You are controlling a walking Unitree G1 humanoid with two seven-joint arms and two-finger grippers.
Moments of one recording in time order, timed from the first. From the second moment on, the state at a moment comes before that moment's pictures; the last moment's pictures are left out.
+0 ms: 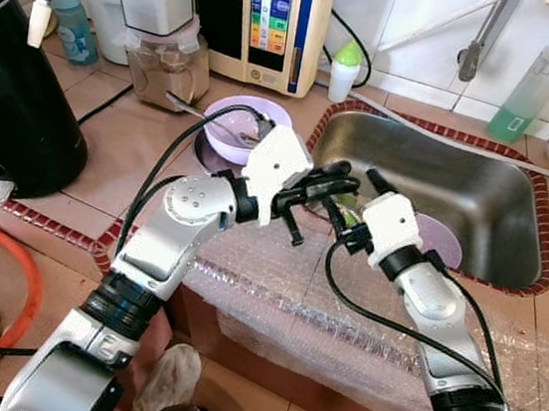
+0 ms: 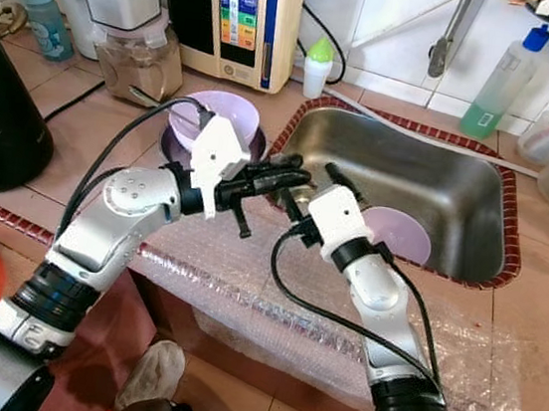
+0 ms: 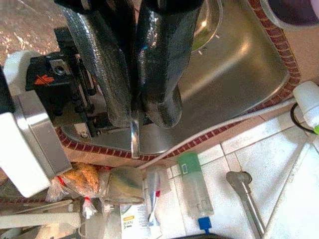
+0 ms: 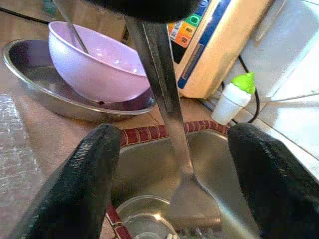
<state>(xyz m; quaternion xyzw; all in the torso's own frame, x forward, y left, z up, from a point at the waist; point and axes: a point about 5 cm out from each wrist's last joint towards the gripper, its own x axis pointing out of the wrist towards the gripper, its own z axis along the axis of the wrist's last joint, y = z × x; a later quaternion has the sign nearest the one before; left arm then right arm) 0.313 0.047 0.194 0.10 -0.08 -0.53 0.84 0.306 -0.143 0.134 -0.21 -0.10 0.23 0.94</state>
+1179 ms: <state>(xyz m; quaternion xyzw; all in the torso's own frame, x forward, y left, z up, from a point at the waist) 0.310 0.045 0.194 0.11 -0.07 -0.52 0.84 0.317 -0.137 0.123 -0.14 -0.07 0.23 0.96</state>
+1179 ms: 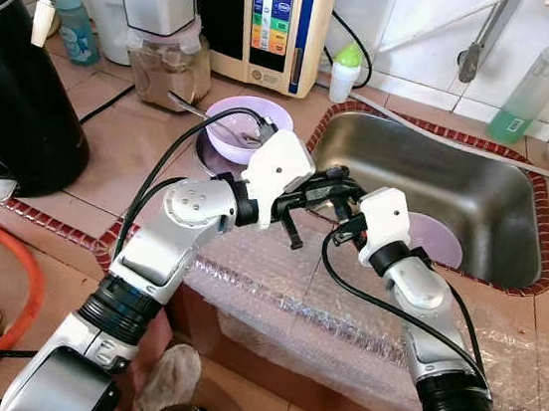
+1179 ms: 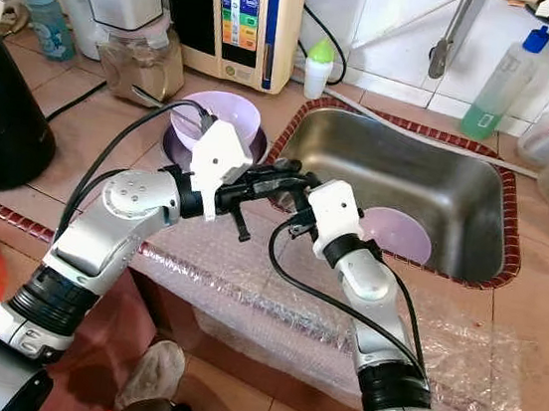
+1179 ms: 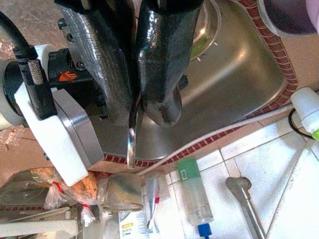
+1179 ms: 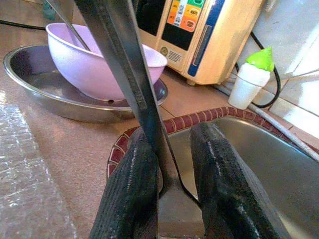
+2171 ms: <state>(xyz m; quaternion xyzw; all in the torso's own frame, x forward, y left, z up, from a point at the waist) 0.307 0.072 0.167 0.15 -0.04 -0.48 0.87 0.348 -0.173 0.114 -0.14 0.00 0.14 0.98</state>
